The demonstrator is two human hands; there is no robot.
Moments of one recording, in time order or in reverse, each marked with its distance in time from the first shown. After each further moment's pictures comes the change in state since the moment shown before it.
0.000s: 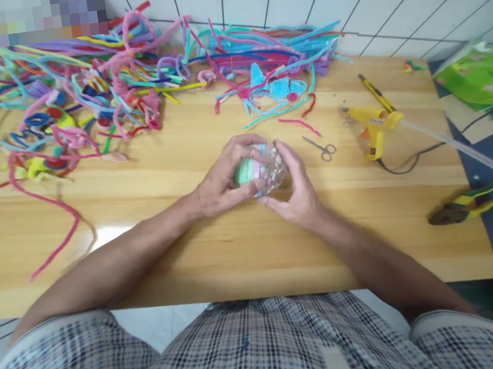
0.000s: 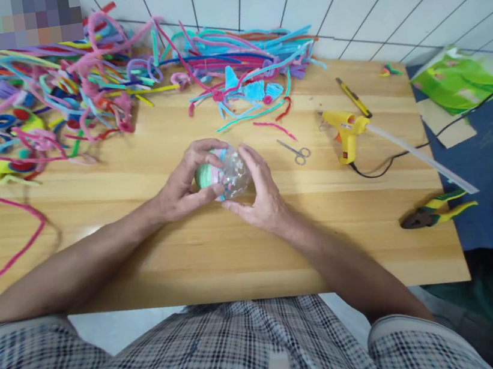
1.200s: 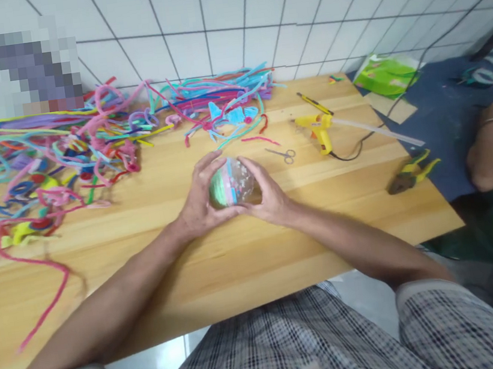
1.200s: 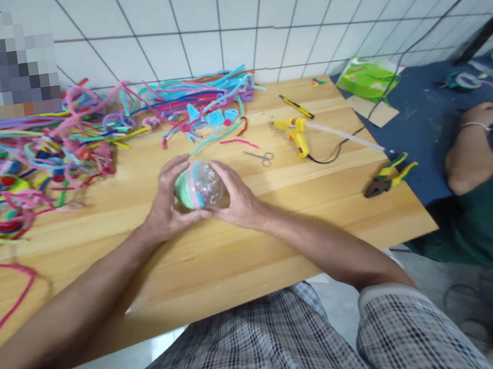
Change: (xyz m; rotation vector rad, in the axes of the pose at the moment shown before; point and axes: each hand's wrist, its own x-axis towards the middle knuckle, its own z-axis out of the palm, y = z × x) left_hand -0.005 -0.019 0.009 0.181 0.090 0.124; right_hand 0.007 0.007 0.008 0.045 0.025 0.053
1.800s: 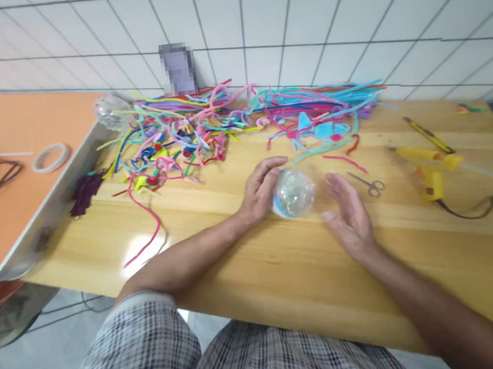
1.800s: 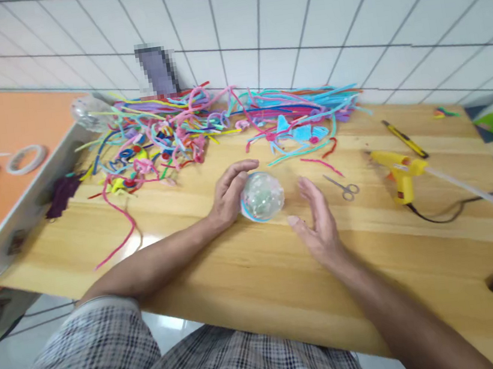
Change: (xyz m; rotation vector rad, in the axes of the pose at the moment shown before) left_hand 0.007 0.004 -0.002 -0.416 0.429 -0.659; right_hand -0.014 0.006 -0.004 0.256 0.149 0.142
